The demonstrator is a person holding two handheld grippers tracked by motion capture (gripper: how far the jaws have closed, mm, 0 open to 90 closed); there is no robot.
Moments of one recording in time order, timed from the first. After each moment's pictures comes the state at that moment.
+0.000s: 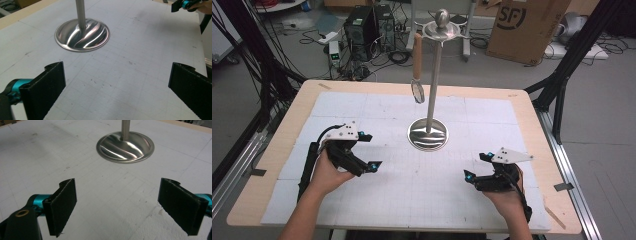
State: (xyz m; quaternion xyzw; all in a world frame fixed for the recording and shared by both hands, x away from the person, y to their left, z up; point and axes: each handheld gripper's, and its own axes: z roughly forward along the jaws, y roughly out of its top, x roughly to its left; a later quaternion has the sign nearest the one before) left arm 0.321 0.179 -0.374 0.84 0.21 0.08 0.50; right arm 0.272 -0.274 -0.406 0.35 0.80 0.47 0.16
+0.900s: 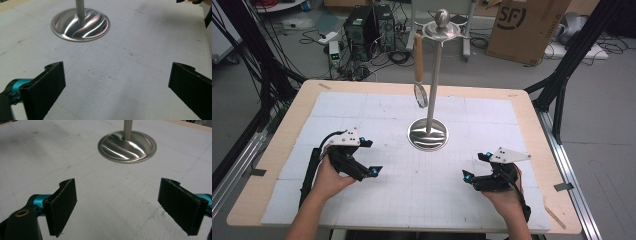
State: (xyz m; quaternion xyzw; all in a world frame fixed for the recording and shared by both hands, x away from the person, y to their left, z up) left arm 0.318 0.179 -0.393 0.84 0.22 0.07 0.49; right arm 0.273 -0.270 -0.405 0.34 0.80 0.47 0.16
